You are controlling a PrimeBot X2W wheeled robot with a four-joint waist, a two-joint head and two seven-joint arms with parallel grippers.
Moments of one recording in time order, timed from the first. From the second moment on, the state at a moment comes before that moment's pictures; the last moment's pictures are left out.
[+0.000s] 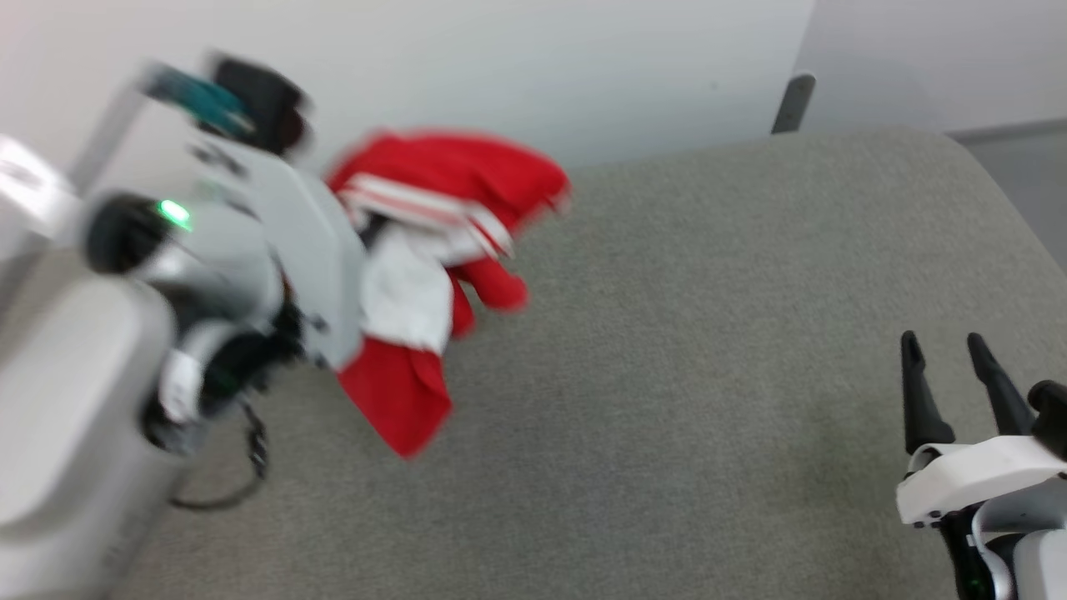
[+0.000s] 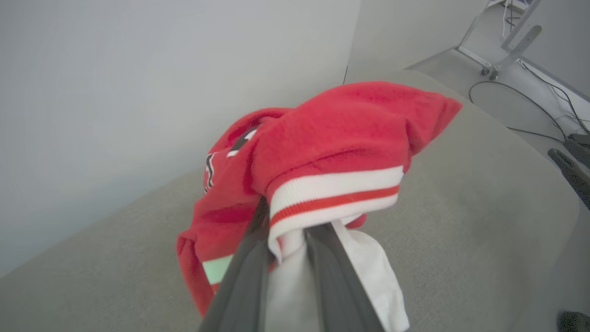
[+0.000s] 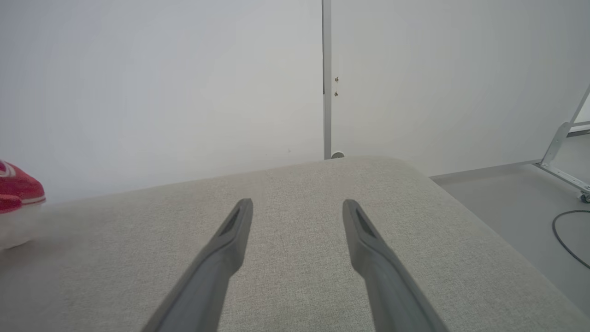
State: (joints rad) left arm -0.80 0.65 -0.55 -0.12 -0.87 0.20 0.80; right arm -0.20 -0.11 -0.12 0.19 0.21 0.13 -0.06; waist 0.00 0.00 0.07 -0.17
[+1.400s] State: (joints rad) left arm -0.61 0.42 -0.79 0.23 -0.90 0.05 0.71; right arm -0.21 -0.09 -0.01 0.32 0.24 0.13 -0.10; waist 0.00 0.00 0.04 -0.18
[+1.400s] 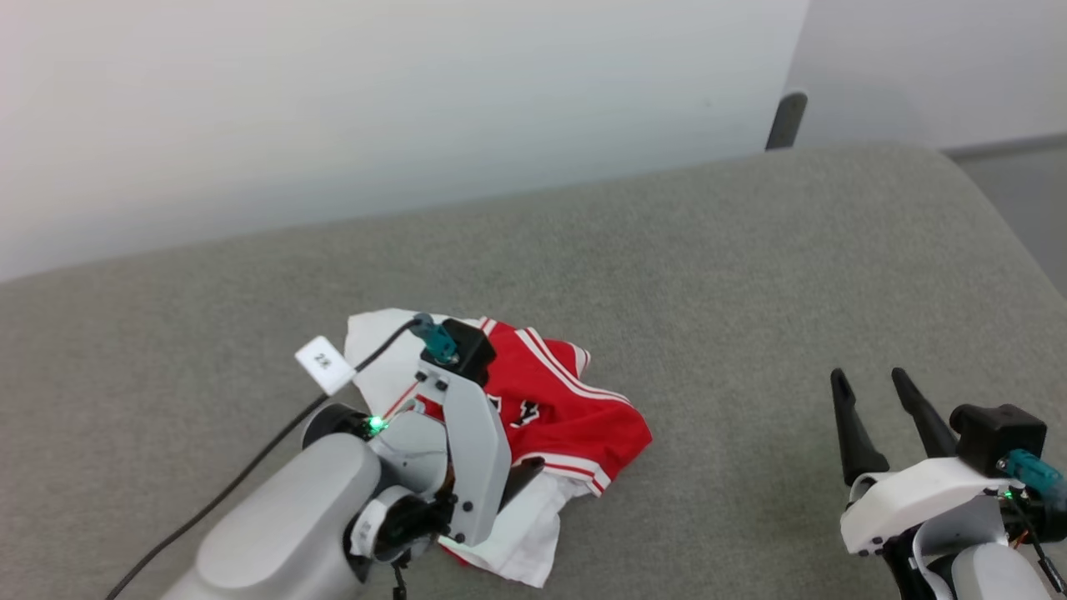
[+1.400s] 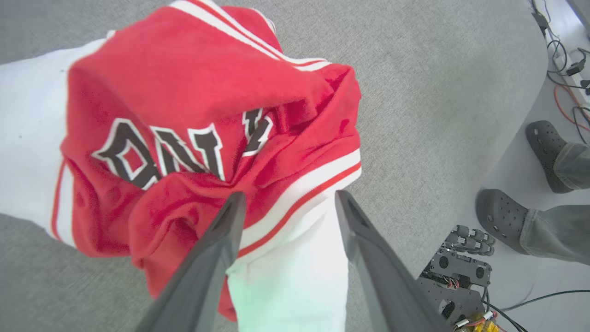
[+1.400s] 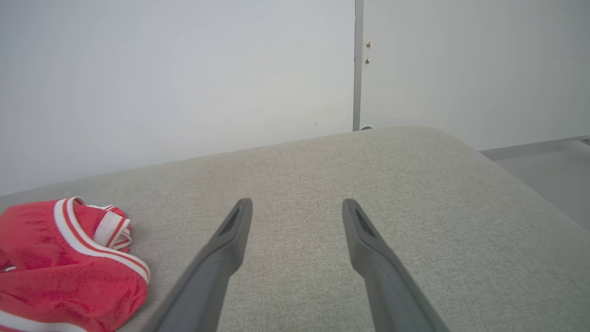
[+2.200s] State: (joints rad) left arm -0.30 0.61 -0.51 0.07 -0.86 0.09 0.12; right arm -0.12 -0.16 0.04 0.31 0.26 0.13 -0.11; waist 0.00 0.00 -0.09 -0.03
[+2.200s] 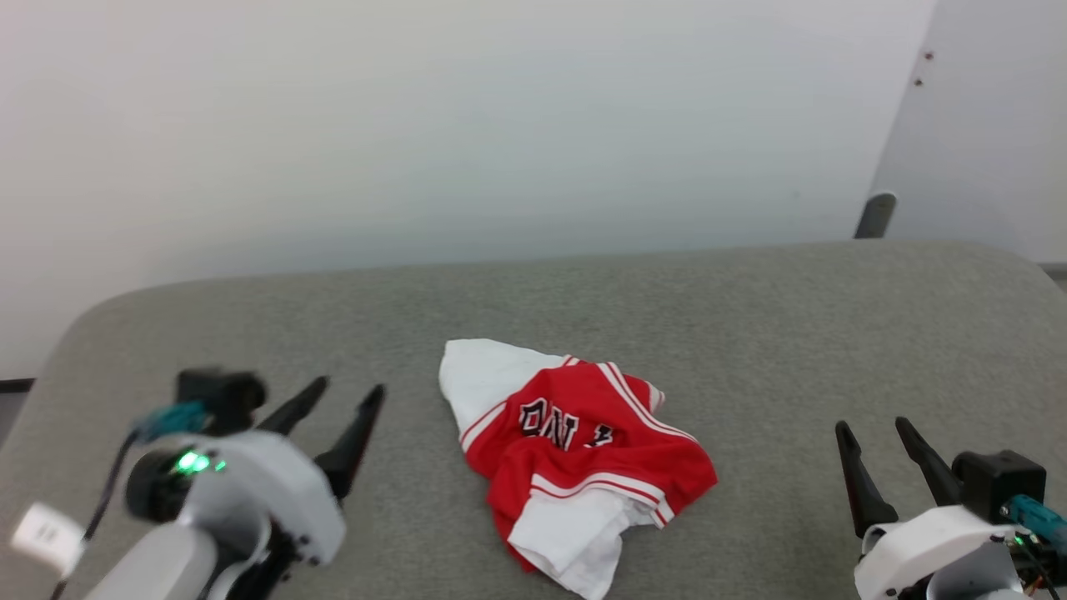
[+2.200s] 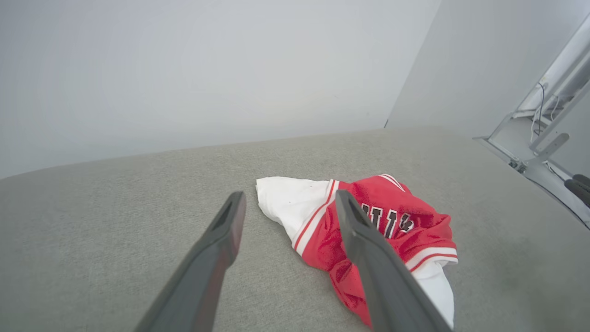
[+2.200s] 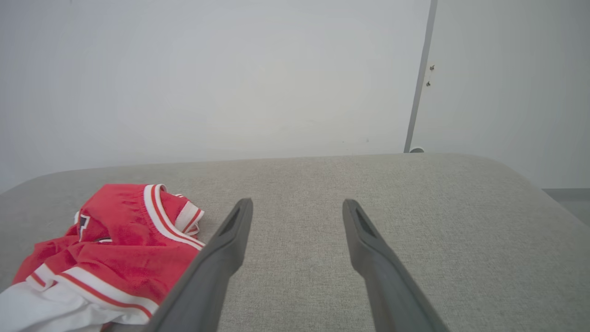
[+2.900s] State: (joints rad) left arm 0.04 0.66 -0.29 0.13 -0.89 0.12 -0.25; right arm -0.04 -0.18 0.01 0.30 0.27 0.13 -0.15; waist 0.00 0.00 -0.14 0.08
